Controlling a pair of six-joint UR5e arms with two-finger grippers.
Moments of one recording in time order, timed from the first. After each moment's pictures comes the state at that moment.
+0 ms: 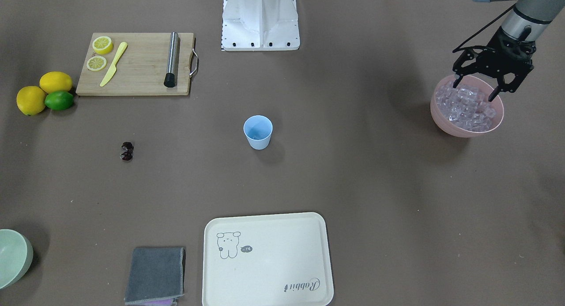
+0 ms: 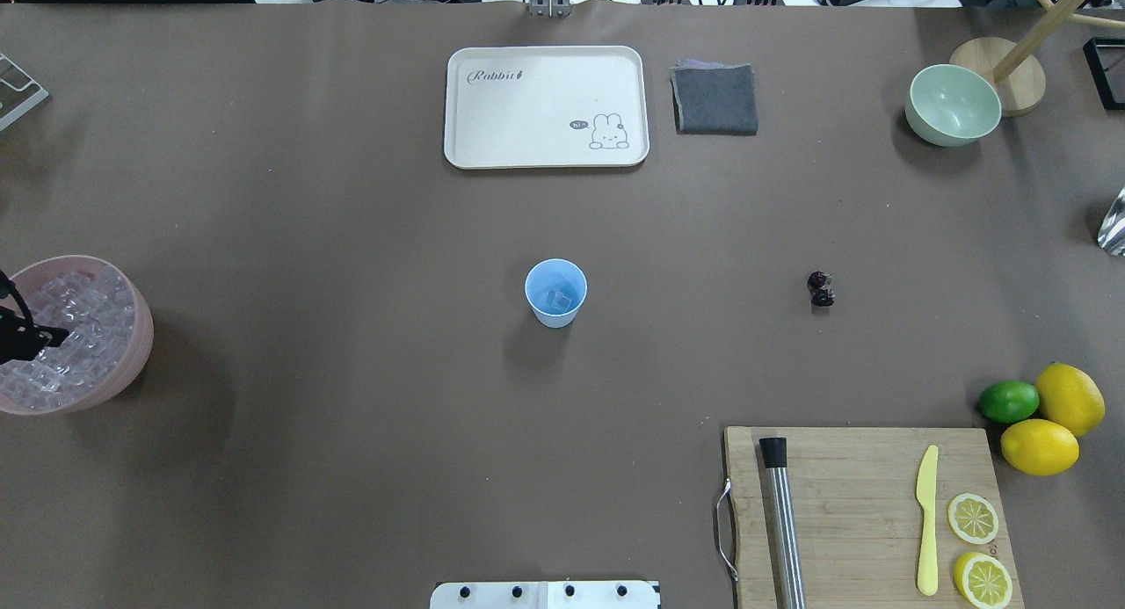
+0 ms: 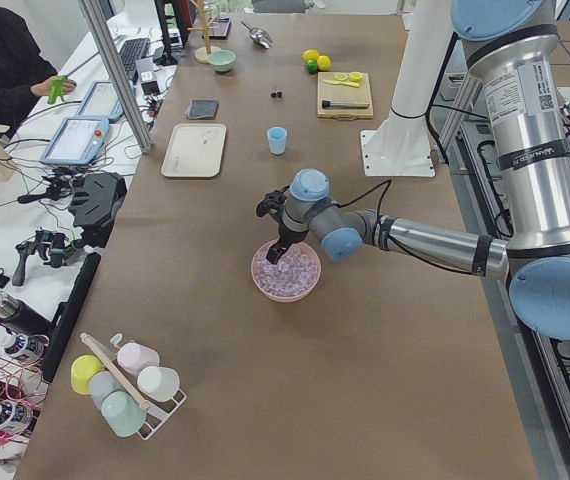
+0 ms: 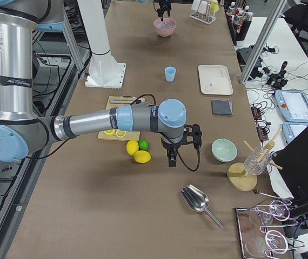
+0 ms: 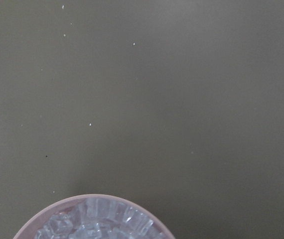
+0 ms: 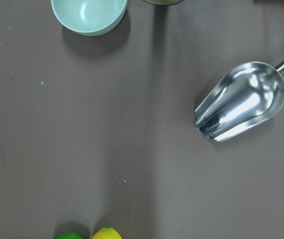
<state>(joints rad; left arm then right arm) -0.96 -1.30 -1.95 -2.25 -2.11 -0.25 1.63 -1.64 1.86 -1.76 2.46 -0.07</state>
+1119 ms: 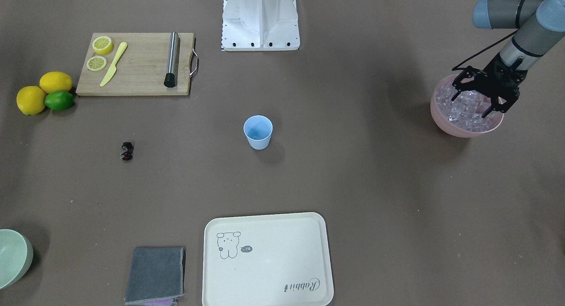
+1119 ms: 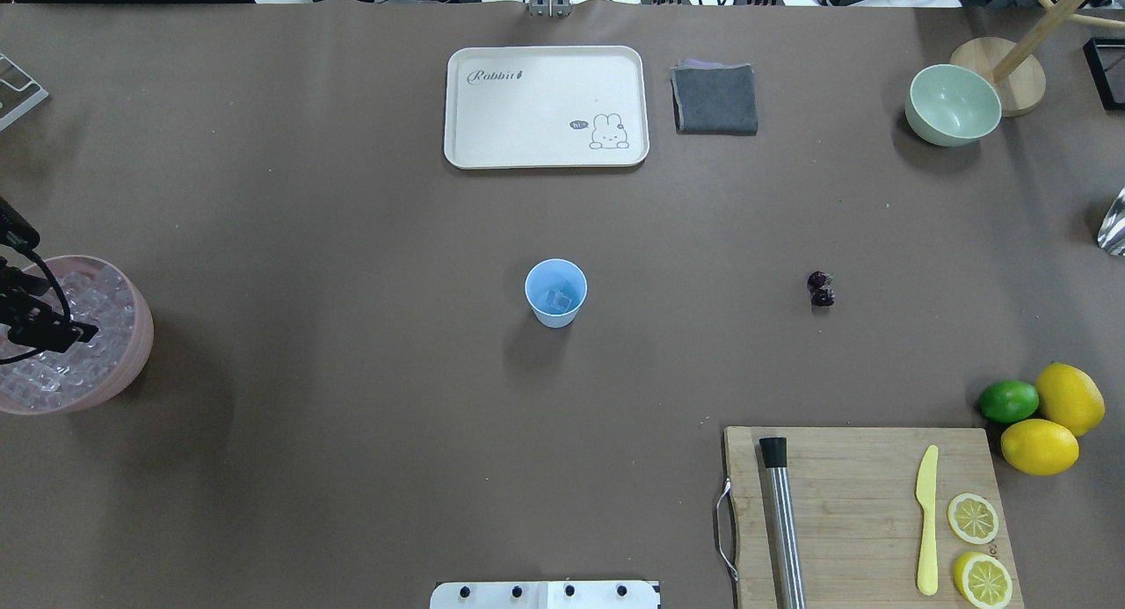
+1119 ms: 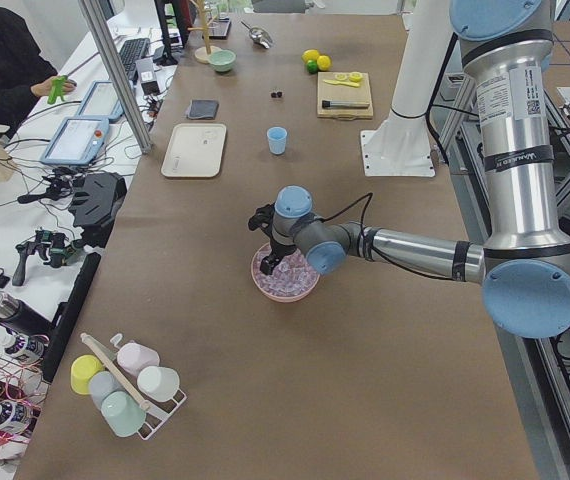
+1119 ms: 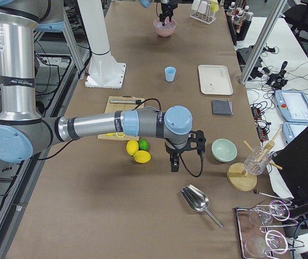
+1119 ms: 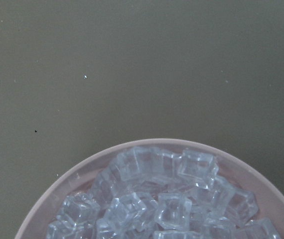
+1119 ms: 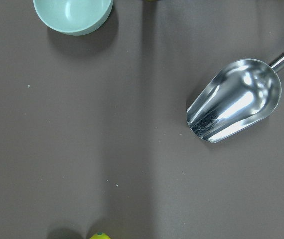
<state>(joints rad) -0.96 -1.37 -1.82 -2.26 -2.16 -0.25 1.63 -1.60 1.79 -1.76 2.46 -0.07</state>
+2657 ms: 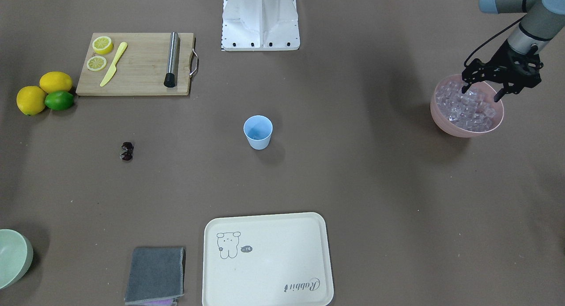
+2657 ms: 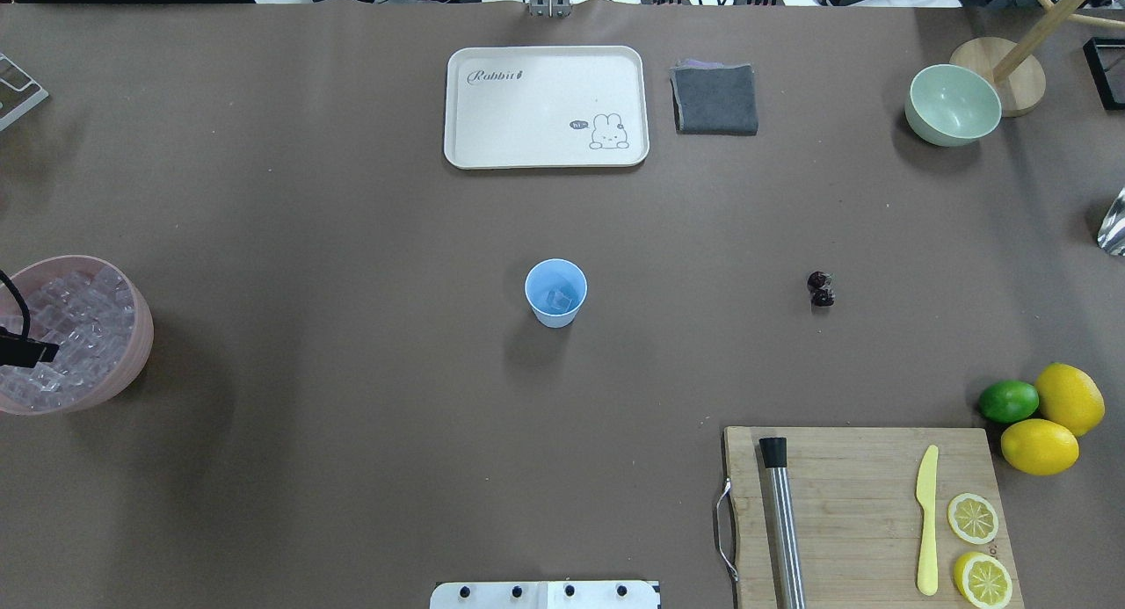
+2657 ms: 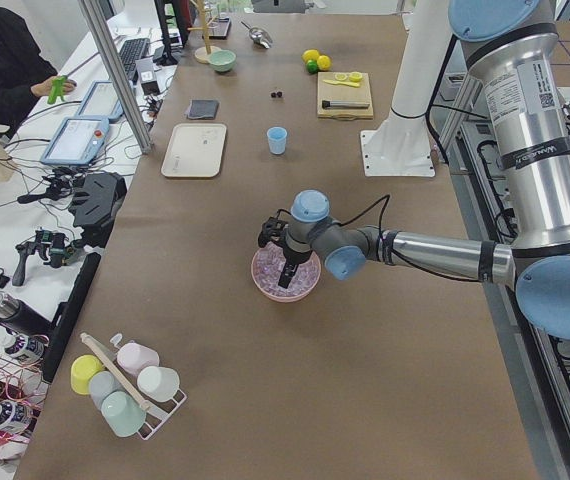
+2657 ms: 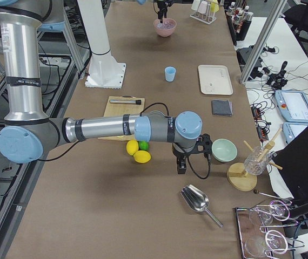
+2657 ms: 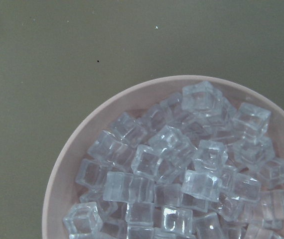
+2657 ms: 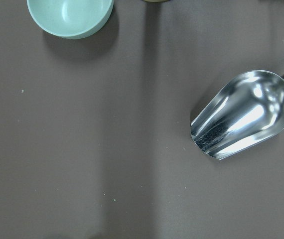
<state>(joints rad) -0.93 -1.27 -1.89 -2.26 -2.09 -0.55 1.59 -1.55 1.70 -1.70 2.46 -0.06</state>
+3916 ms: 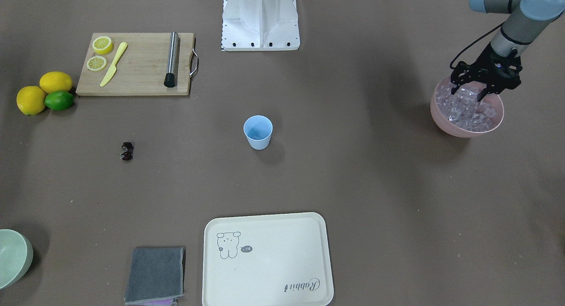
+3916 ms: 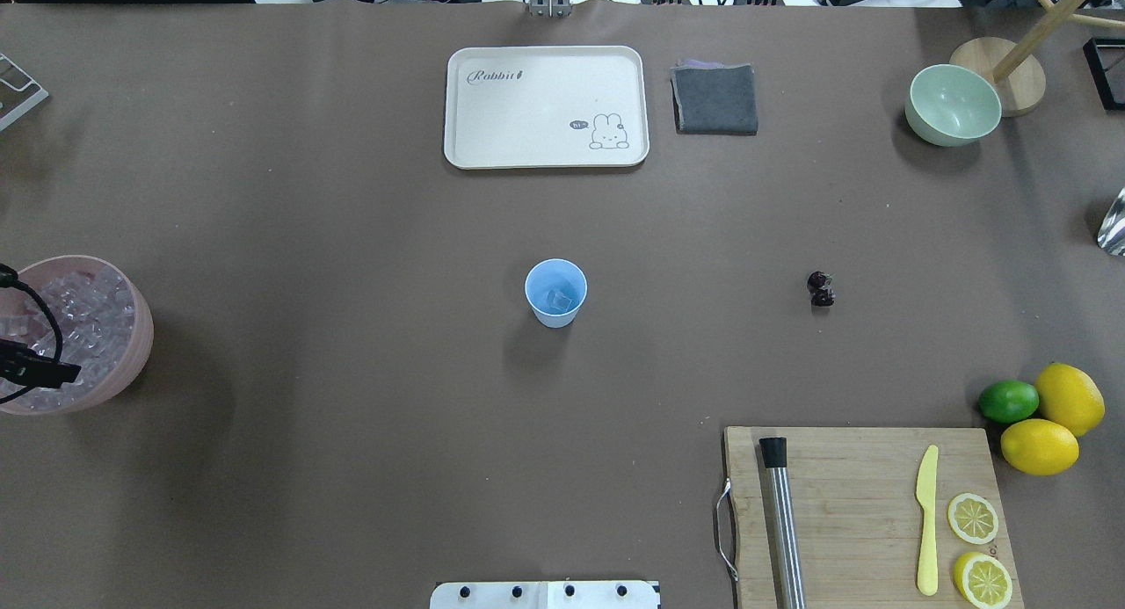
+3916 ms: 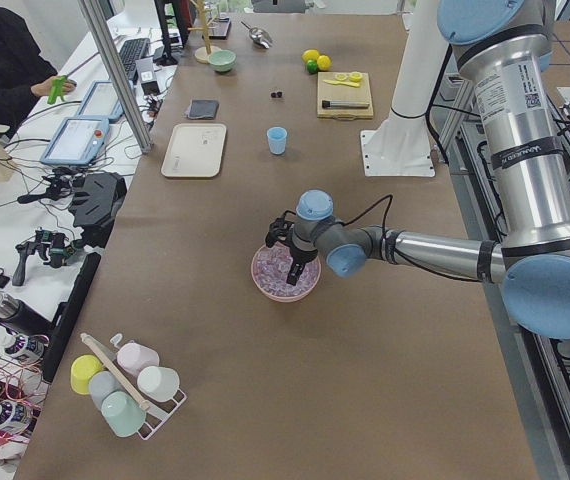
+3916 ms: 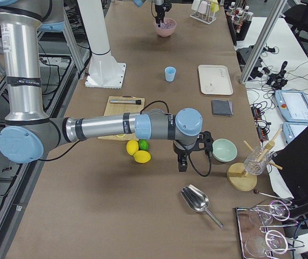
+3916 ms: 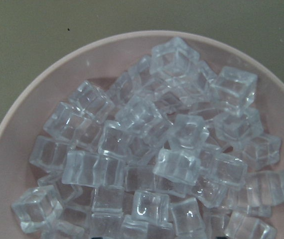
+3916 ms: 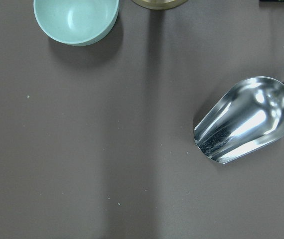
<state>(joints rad) -0.85 -1.26 -1.89 -2.26 -2.04 -0.59 1.59 -1.55 1.71 -1.69 2.46 -0.04</state>
